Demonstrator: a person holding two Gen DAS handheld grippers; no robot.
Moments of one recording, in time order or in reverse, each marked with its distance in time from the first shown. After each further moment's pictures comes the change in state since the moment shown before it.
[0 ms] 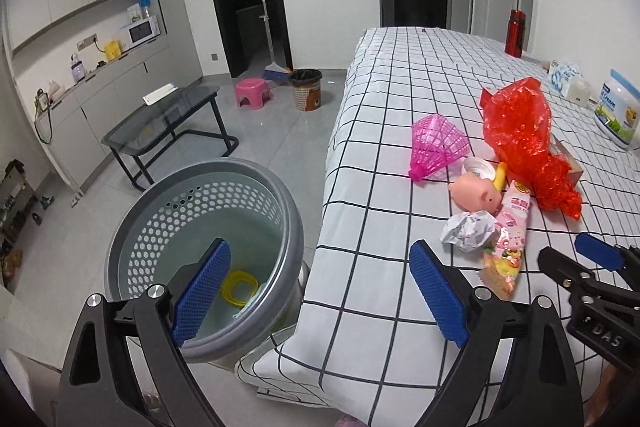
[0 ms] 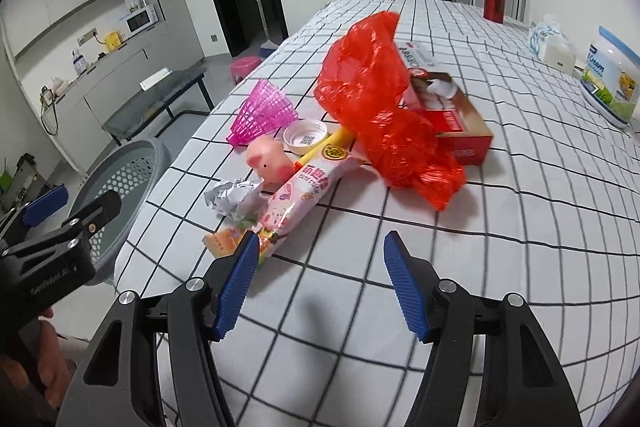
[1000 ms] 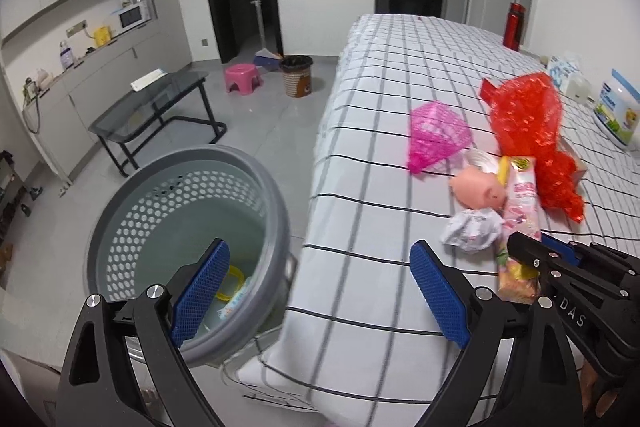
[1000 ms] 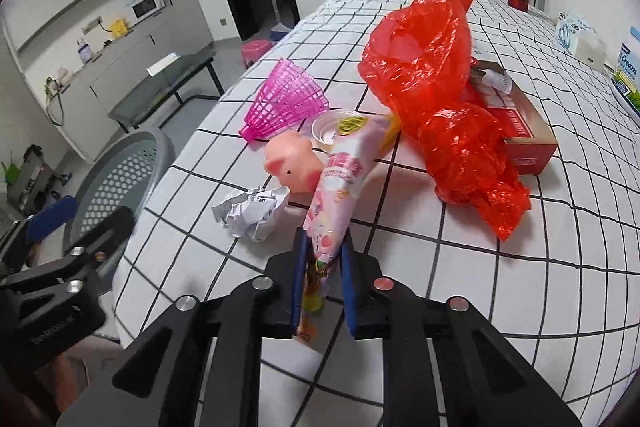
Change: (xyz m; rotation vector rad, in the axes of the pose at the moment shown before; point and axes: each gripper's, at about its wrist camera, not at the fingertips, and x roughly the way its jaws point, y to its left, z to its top) left arm 0.022 -0.004 0.001 -0.007 0.056 -0.064; right arm 0.034 0.016 0.011 -0.006 0.053 0.058
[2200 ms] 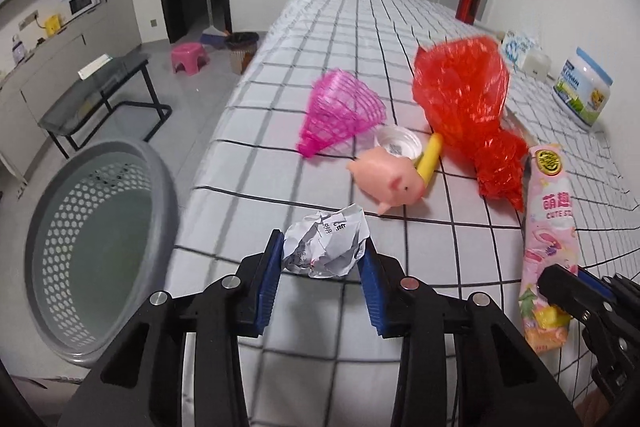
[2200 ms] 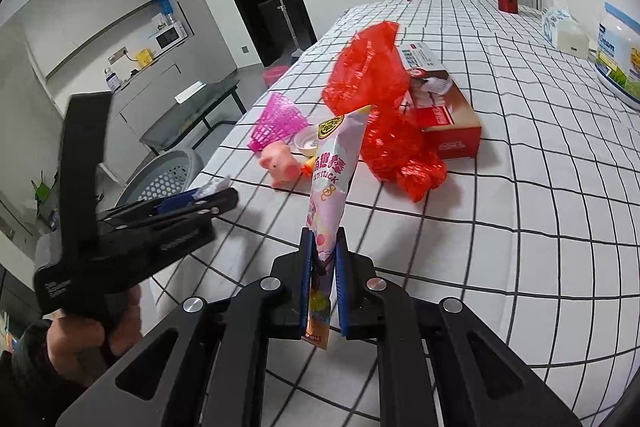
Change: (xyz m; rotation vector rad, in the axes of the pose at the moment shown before) left arm 0.022 -0.050 0.006 0.027 0.084 -0.162; right arm -0.069 -0.041 -0.029 0.031 -0.086 0.115
